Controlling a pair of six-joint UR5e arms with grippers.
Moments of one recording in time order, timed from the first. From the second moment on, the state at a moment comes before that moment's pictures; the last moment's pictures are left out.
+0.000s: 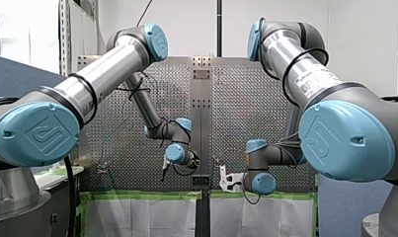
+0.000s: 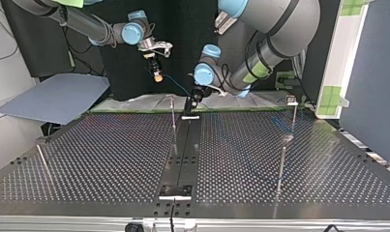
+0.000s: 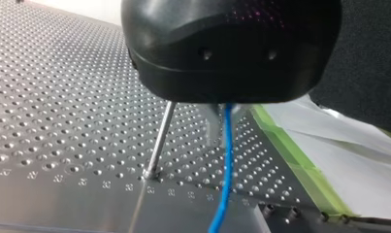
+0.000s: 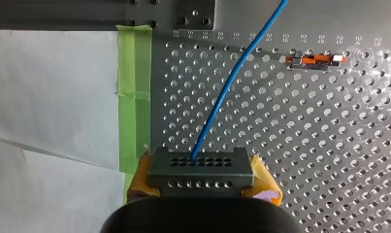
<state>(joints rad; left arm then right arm) -0.48 -2.45 -1.57 -2.59 -1.71 -1.55 2.06 -0.67 1.91 -1.00 1.45 1.53</state>
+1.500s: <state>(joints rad) -0.52 -2.48 -1.60 -2.51 -1.78 -1.55 2.04 -0.67 1.88 -0.99 1.45 1.53</state>
